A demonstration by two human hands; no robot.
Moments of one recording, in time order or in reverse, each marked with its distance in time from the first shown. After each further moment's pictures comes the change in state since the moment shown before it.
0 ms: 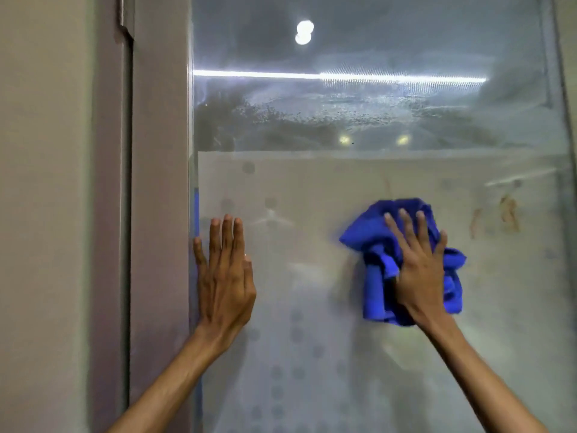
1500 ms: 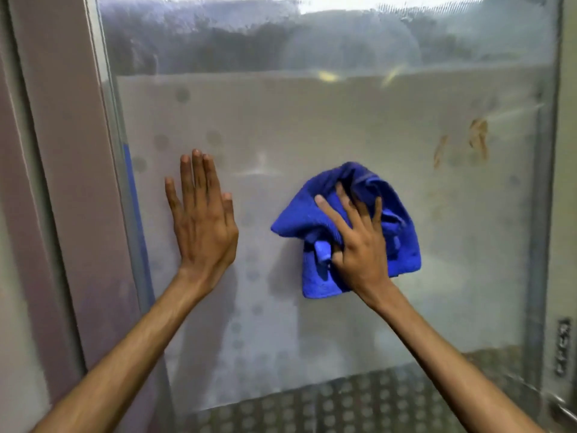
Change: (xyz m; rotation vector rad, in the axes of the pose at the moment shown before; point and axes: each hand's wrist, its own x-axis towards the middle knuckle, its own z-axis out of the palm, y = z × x) left_hand 0.001 0.054 0.019 0.062 -0.007 -0.005; right_hand -0.058 -0.012 0.011 0.141 0.035 -0.165
